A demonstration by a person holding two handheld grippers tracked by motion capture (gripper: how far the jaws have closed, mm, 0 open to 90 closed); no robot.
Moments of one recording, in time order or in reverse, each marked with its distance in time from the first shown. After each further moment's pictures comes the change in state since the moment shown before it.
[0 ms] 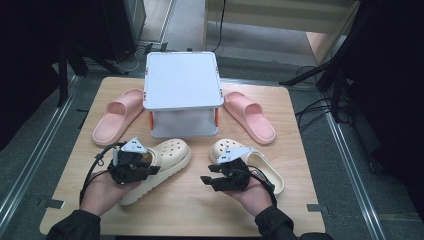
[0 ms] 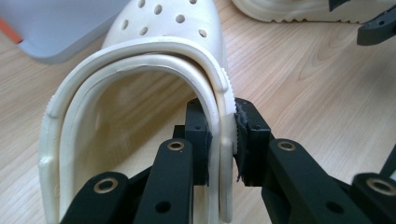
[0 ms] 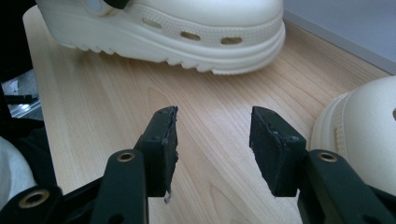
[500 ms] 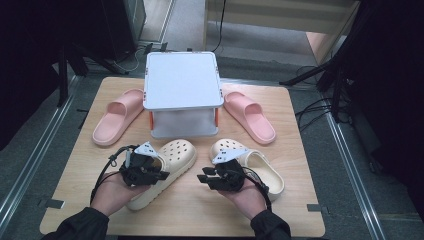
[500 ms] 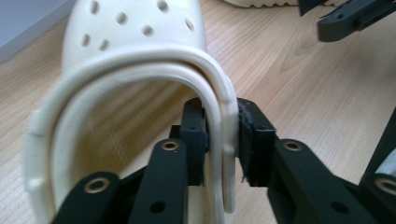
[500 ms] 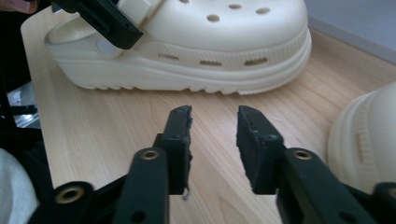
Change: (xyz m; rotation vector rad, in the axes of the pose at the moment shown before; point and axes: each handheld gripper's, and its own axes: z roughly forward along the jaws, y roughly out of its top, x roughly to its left) left arm -0.006 0.001 0.018 0.046 -0.062 0.038; right arm 0.004 -0.001 0.015 -0.017 0.004 0.036
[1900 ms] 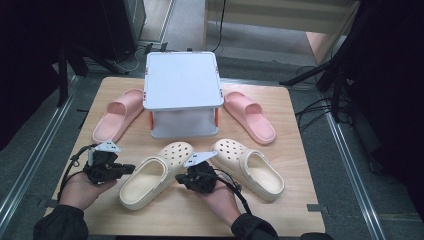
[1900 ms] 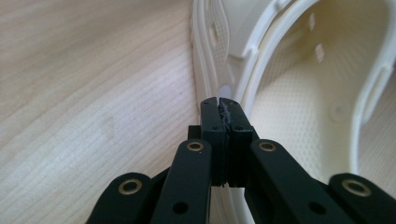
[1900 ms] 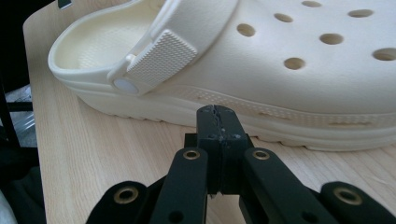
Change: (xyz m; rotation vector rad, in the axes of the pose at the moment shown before) left arm 0.066 -0.054 -0.032 -0.004 0.090 -0.129; right arm 0.029 0.014 0.066 0.032 0.049 -0.012
